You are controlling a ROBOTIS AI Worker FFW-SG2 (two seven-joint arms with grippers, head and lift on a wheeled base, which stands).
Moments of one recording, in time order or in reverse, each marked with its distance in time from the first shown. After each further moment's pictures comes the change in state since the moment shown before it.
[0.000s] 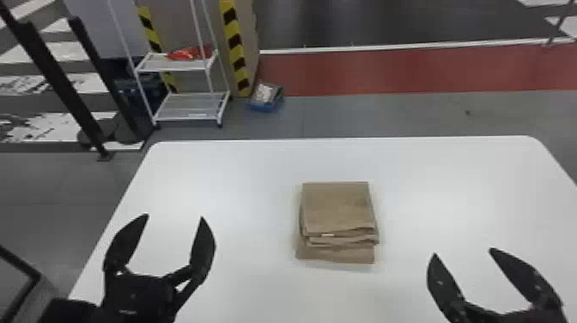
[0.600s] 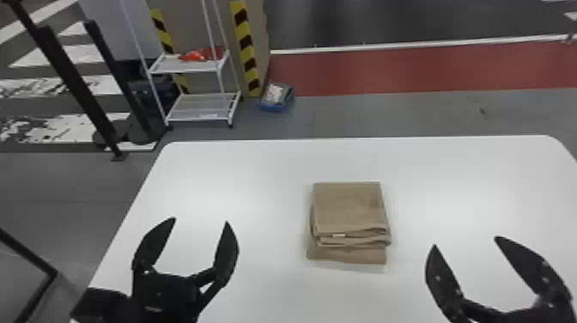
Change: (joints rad) left arm 0.005 0.007 -0.026 -0.023 -0.001 0.079 -0.001; right arm 0.008 0.000 0.069 0.007 0.089 -0.133 -0.039
